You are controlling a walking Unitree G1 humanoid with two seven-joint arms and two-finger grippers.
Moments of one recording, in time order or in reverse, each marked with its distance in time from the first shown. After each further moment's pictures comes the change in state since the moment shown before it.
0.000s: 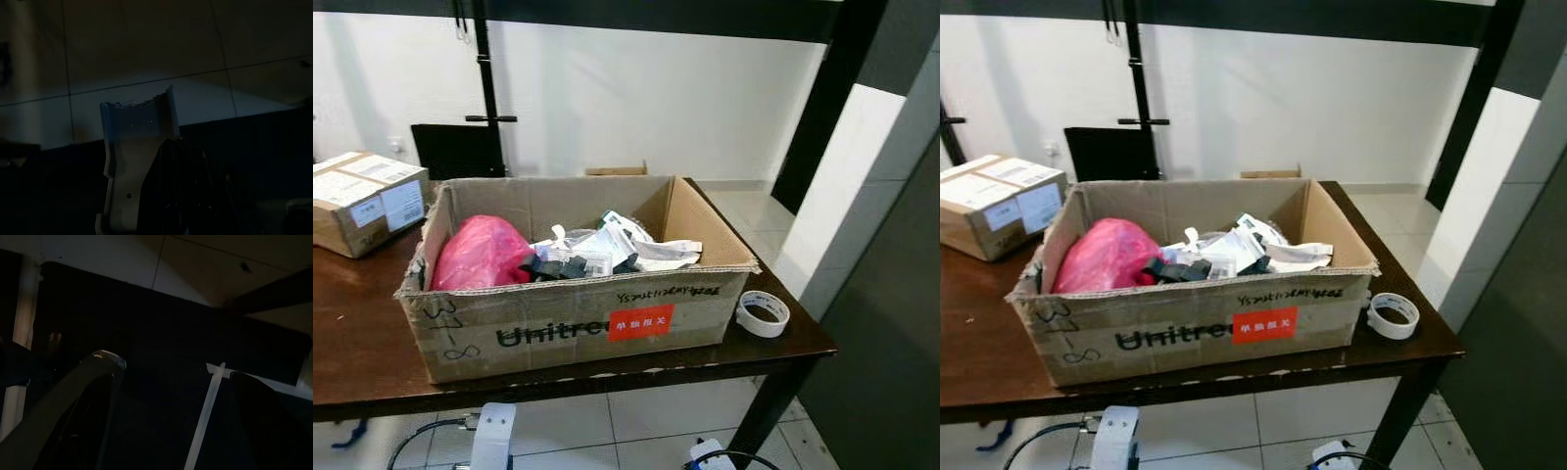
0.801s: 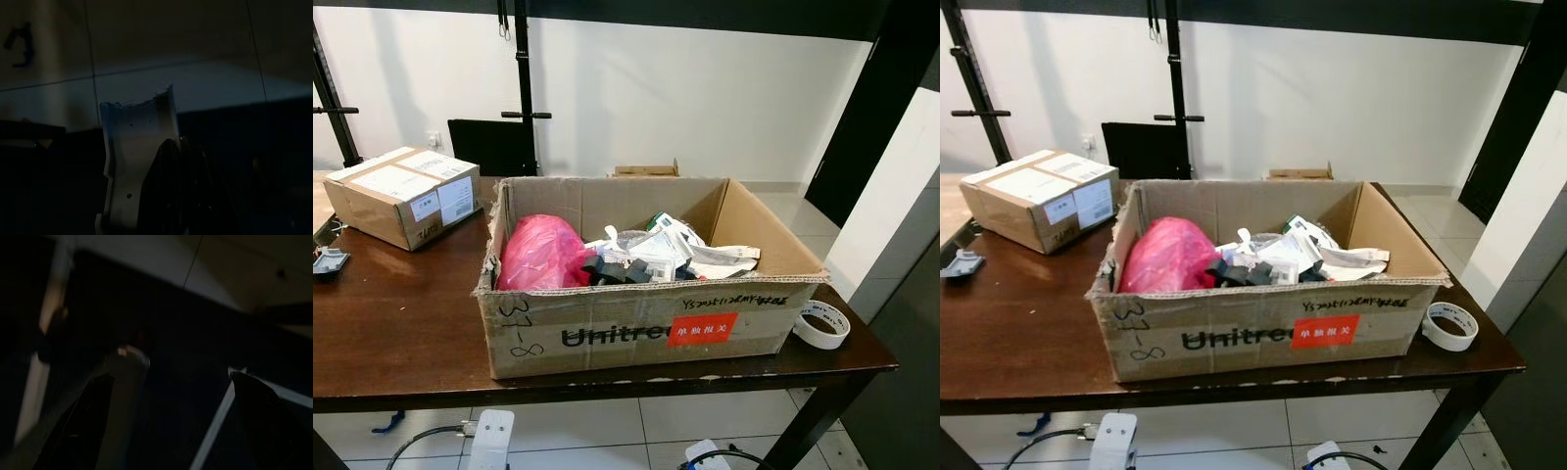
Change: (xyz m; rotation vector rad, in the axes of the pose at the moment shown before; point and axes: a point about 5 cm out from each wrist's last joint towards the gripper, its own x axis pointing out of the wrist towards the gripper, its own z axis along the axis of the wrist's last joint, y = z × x) left arm -0.002 -0.003 -0.013 0.058 0.071 -0.018; right arm 0.000 0.004 -0.008 -0.061 0.077 0.047
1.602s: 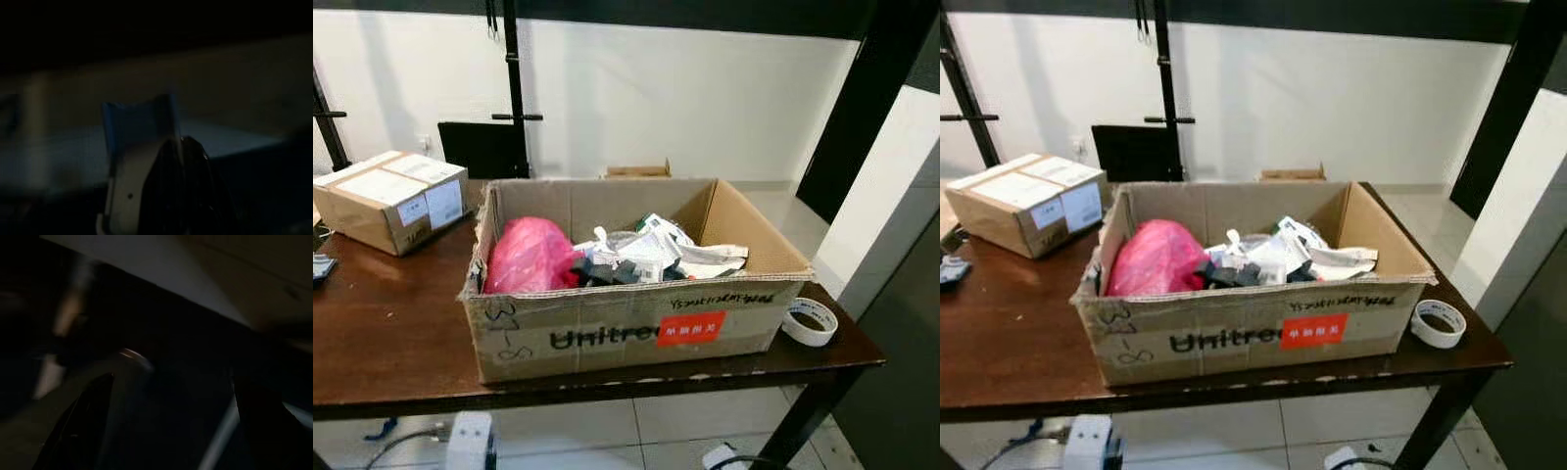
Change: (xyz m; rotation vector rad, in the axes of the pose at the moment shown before) left arm -0.036 0.023 0.019 0.023 -0.331 -0.178; right arm -0.014 -0.029 0.006 -0.042 -0.108 0.166
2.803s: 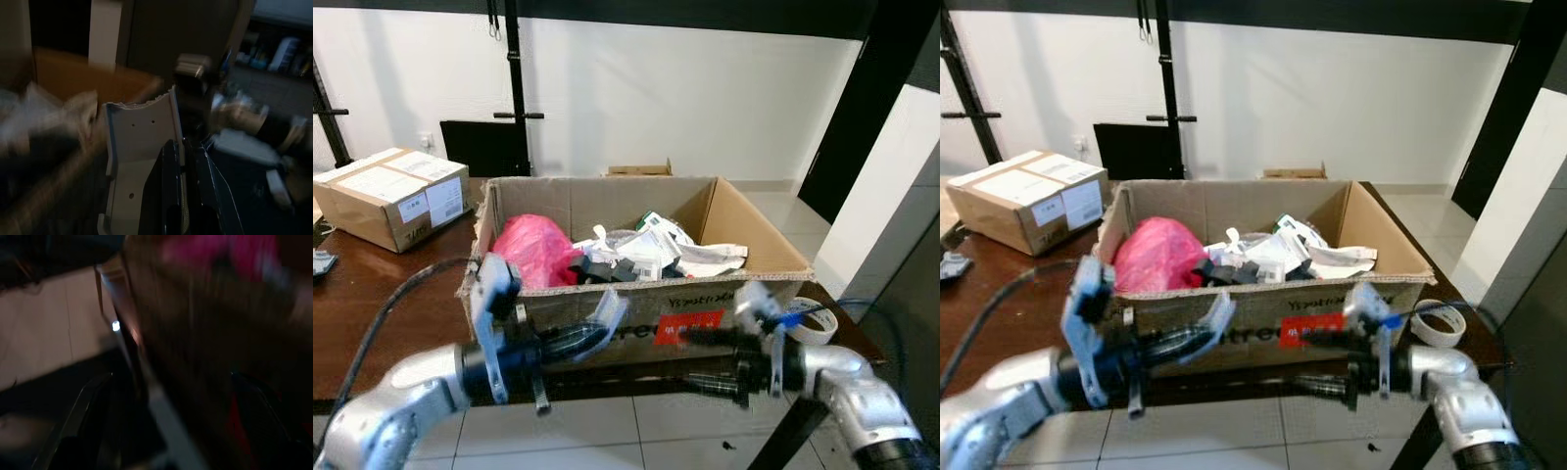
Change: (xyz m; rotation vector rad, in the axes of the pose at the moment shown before) left arm -0.072 -0.065 0.247 0.091 -0.576 -1.069; right arm -0.153 -0.024 0.213 -0.377 -0.848 0.644
